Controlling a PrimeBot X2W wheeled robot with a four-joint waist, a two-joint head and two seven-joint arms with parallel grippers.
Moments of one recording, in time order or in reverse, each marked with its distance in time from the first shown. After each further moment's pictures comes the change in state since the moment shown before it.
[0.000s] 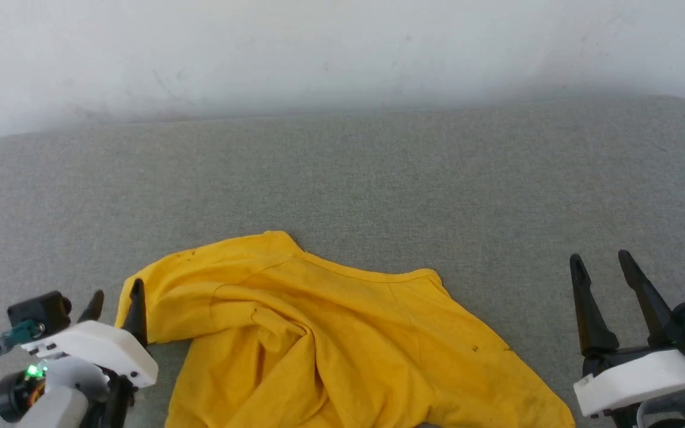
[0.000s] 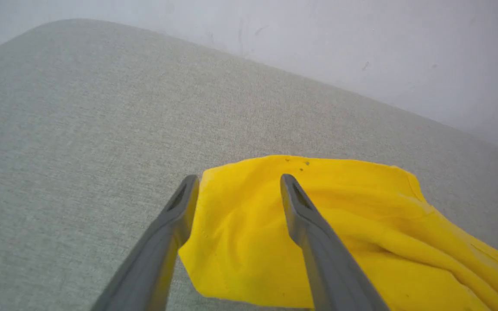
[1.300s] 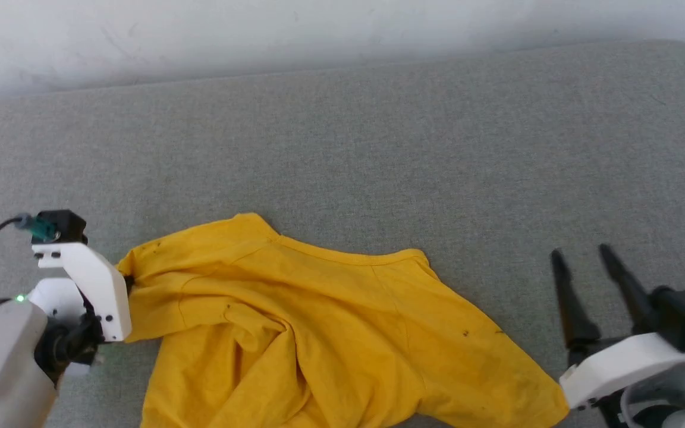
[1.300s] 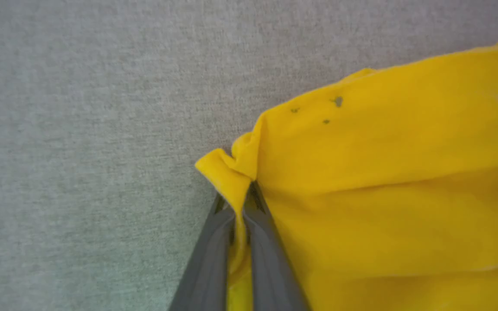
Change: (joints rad) left arm -0.333 0.140 -0.211 0.200 -0.027 -0.218 0.602; right arm -0.036 0.000 0.027 -0.003 -0.018 0.000 0.077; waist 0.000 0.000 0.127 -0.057
